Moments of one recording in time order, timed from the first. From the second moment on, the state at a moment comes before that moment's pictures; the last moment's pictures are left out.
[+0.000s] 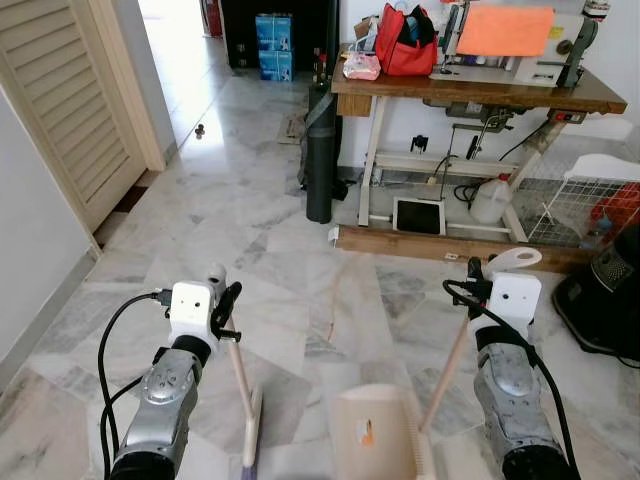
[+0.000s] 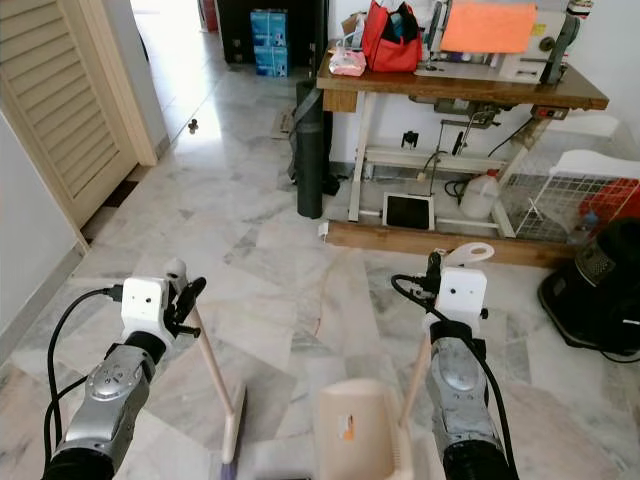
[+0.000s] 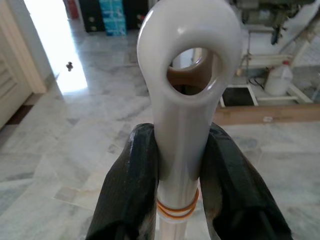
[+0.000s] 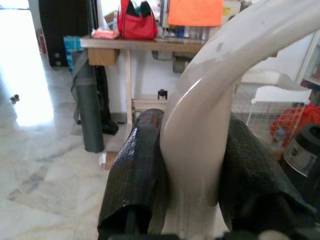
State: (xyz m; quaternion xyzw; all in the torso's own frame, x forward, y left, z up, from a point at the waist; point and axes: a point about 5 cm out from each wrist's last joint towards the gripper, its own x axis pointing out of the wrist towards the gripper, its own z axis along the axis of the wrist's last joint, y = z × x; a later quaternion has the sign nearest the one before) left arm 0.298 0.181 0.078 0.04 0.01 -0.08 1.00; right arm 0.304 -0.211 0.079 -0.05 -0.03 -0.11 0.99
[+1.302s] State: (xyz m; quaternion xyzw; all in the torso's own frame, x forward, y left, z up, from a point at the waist) left arm 0.285 0.201 0.095 0.07 0.04 -0.14 0.99; right arm 0.267 -0.222 0.013 -0.09 0.08 -0.14 0.98
